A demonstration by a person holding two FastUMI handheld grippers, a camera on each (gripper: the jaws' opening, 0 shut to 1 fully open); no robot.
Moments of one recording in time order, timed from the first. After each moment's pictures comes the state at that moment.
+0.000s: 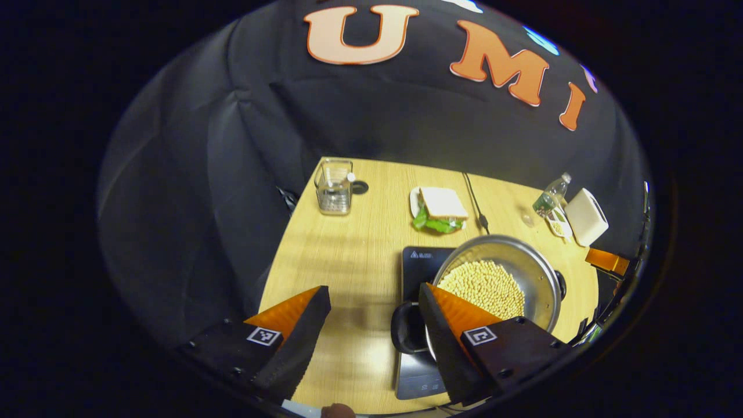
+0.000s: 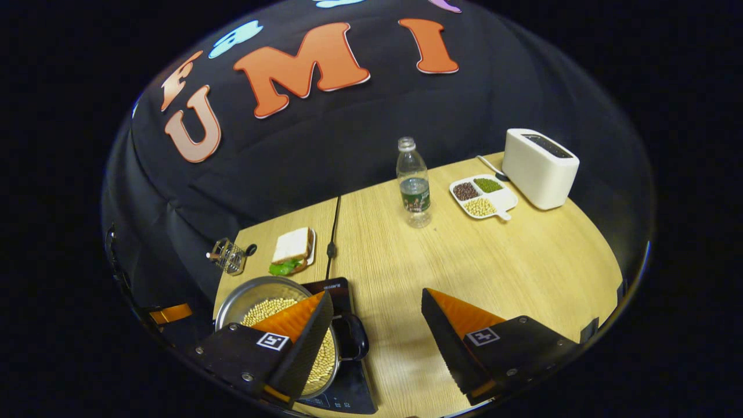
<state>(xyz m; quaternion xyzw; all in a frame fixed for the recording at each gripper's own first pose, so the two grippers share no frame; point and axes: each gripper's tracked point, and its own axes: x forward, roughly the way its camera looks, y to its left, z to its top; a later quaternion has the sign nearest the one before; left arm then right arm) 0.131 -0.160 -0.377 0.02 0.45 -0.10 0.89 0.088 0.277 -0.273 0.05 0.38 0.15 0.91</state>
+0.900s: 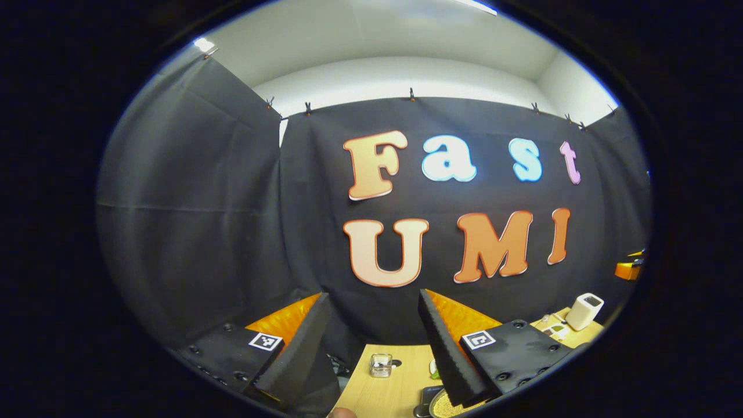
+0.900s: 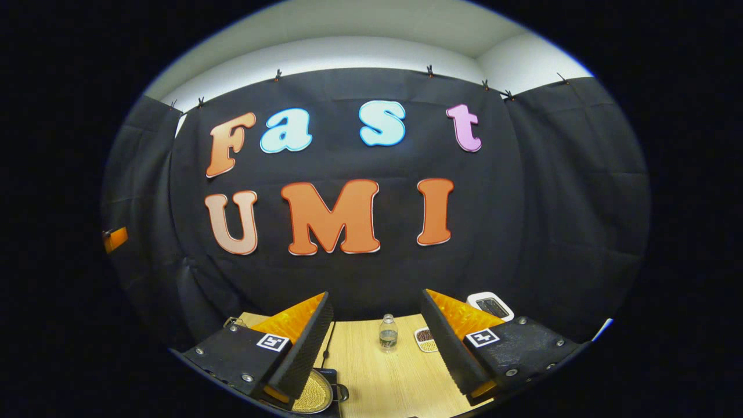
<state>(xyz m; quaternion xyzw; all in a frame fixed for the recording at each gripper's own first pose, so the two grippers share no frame) 0.165 -0.114 0.034 0.03 0.01 -0.06 1.00 0.074 0.242 0.058 -0.01 0.06 0.14 0.99</state>
